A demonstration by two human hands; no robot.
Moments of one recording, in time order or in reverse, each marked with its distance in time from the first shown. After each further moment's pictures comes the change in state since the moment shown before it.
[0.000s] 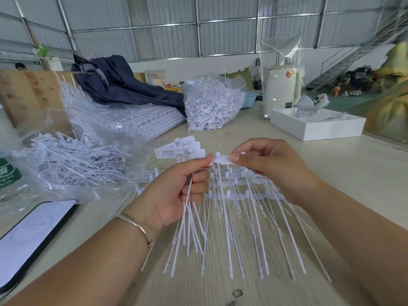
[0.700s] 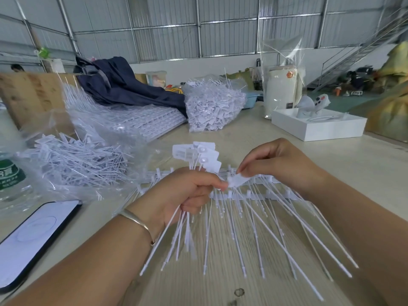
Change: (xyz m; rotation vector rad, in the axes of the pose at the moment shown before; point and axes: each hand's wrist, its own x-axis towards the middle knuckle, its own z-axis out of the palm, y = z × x) left_hand -0.003 0.001 0.001 0.466 0.016 -0.098; right_hand -0.002 -0.011 -0.012 -0.182 -0.102 0.061
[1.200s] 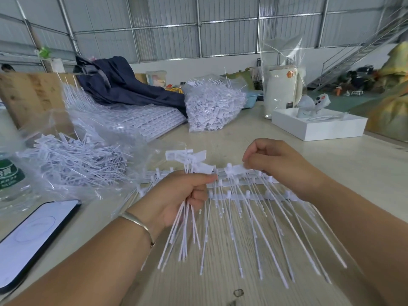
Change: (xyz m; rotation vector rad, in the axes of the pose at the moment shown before) left_hand 0.012 -0.010 -0.003 -0.280 0.165 -0.041; right_hand 0.004 0.008 0.001 -0.077 0.091 0.046
